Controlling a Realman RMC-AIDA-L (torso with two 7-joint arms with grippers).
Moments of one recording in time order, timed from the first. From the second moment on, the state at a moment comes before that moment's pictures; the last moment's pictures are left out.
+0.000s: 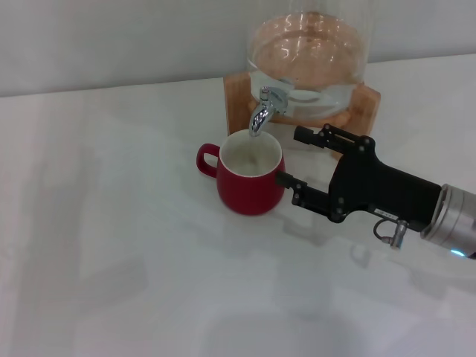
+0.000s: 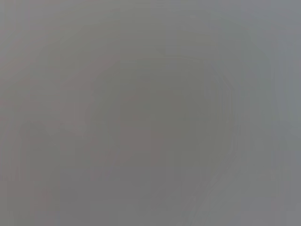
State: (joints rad) left arm -0.38 -2.08 2.14 0.28 2.09 -1.43 -2.91; right arm 0.42 2.03 -1.44 -0.25 2.35 1.54 -2.74
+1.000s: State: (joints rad) left arm -0.38 -2.08 2.14 0.28 2.10 -1.43 -2.91; right arm 0.49 2.03 -1.49 -0.25 2.36 1.50 -2.73
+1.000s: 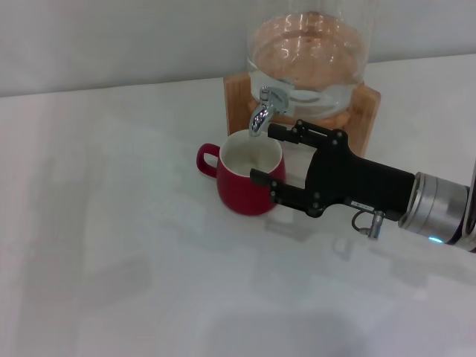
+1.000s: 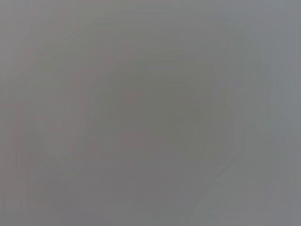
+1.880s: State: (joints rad) left arm -0.39 -2.08 2.14 0.28 2.10 -1.43 -2.91; right arm 0.51 2.03 -1.49 -0.25 2.36 1.48 -2.73
